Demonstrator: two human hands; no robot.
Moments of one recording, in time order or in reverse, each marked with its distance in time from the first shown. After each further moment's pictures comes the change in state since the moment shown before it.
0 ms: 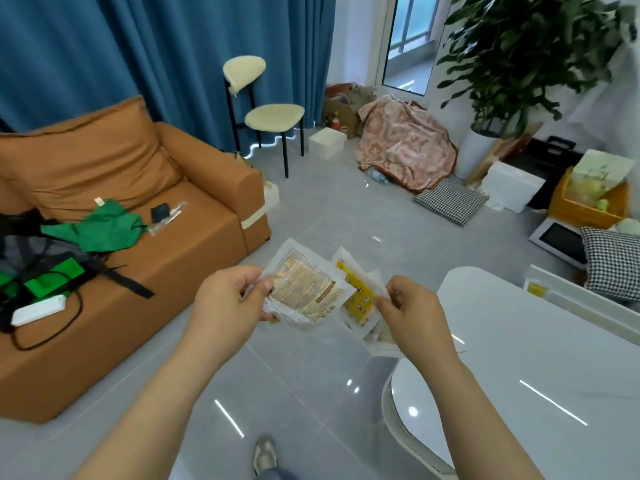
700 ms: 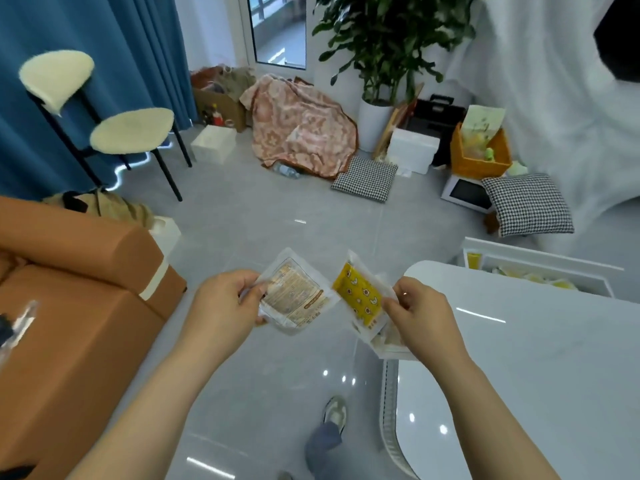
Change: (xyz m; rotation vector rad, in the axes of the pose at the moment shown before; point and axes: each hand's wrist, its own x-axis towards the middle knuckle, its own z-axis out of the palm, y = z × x) left_hand 0.345 0.011 0.077 0.114 -0.388 0.161; right_hand 0.231 0.014 -0.001 -0.057 0.240 0.335
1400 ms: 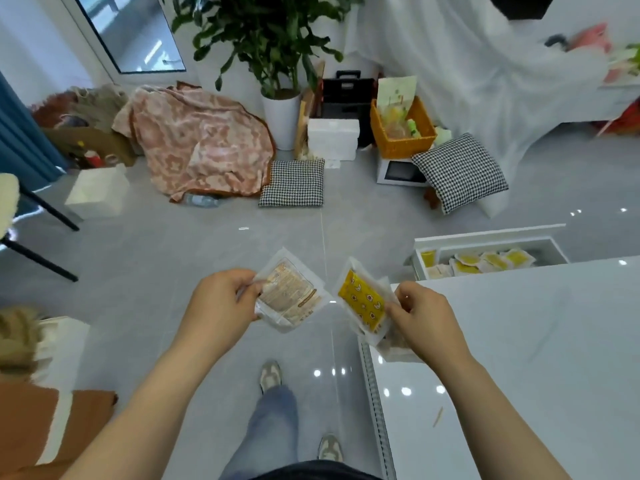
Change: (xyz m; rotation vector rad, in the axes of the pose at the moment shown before) left_hand 0.324 0.100 0.141 0.174 -0.277 0.163; right_hand 0.251 0.091 -0.056 0.003 0.117 0.325
